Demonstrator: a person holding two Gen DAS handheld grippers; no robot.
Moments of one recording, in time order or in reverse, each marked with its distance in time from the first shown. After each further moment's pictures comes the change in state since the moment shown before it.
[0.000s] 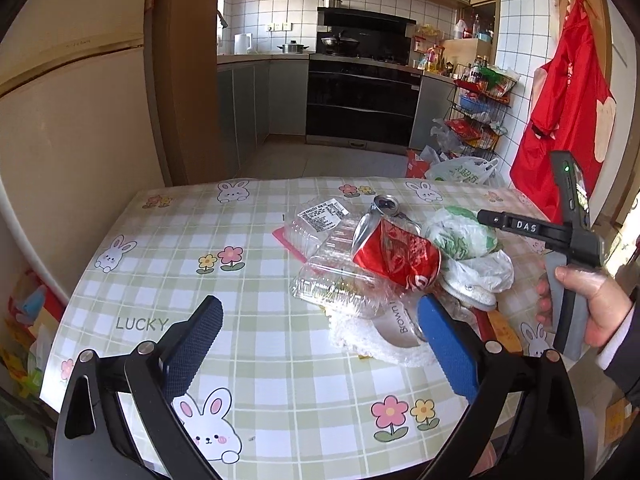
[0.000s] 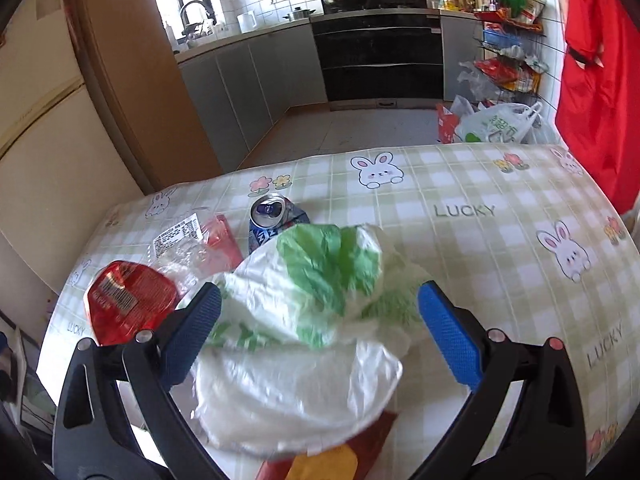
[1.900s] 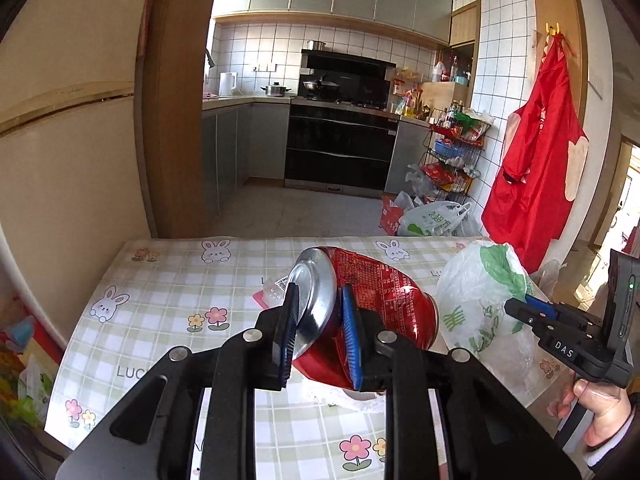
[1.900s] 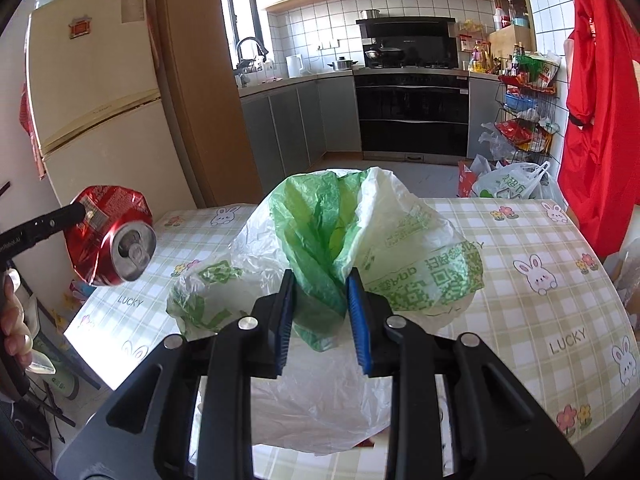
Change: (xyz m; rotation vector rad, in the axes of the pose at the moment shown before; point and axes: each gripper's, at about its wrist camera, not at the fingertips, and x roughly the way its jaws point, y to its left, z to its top) left arm -0.063 -0.011 0.048 0.001 -0.149 -0.082; right arm -0.166 0.042 -0.063 -0.127 -0.186 0.082
